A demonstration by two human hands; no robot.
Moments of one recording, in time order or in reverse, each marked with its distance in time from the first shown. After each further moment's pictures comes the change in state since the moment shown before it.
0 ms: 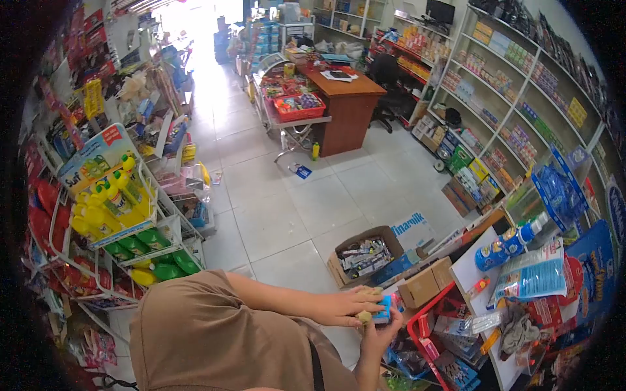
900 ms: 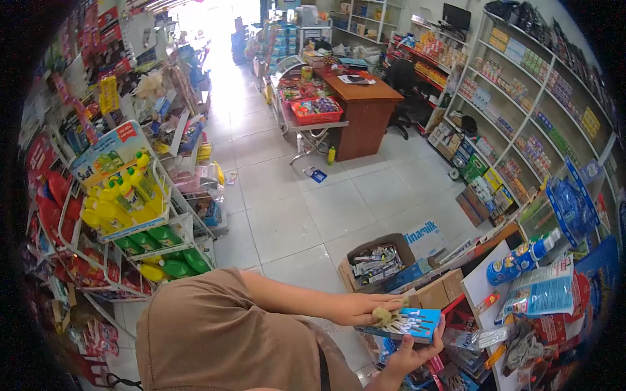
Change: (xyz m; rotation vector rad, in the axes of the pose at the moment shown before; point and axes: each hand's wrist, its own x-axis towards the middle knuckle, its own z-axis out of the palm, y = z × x) left_hand 0.018 -0.004 -0.016 -0.214 0.162 0.107; right_hand 0.022 -0.045 -0.011 0.087 0.070 -0.368
